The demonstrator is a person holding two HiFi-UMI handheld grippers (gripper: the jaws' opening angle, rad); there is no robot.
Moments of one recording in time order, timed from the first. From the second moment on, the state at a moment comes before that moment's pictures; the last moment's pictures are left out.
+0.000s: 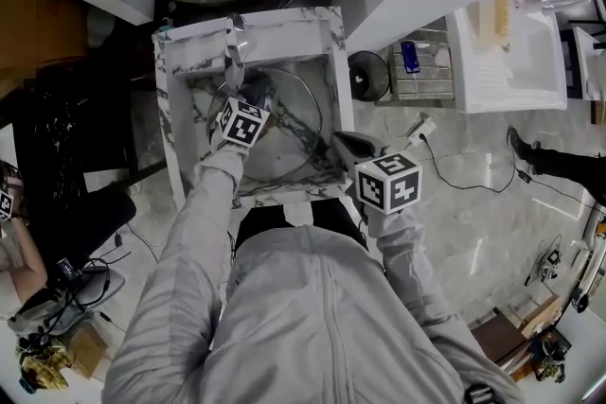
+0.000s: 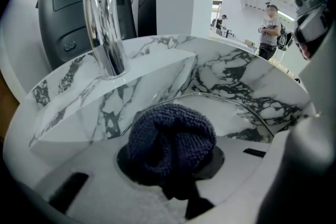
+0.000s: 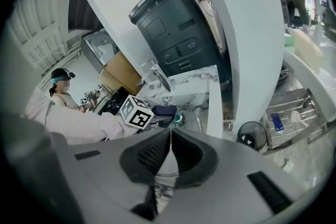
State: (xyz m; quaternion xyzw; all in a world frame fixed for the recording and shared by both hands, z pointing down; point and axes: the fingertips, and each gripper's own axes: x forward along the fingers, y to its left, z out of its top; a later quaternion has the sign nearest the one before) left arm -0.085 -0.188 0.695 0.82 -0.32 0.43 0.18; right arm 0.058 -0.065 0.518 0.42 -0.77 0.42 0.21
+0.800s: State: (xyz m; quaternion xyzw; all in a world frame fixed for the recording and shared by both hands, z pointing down) left arm -0.021 -0.124 0.697 0.85 -0.22 0.42 0.22; right arm 0.057 -0.044 0.515 0.42 -0.78 0.42 0.21
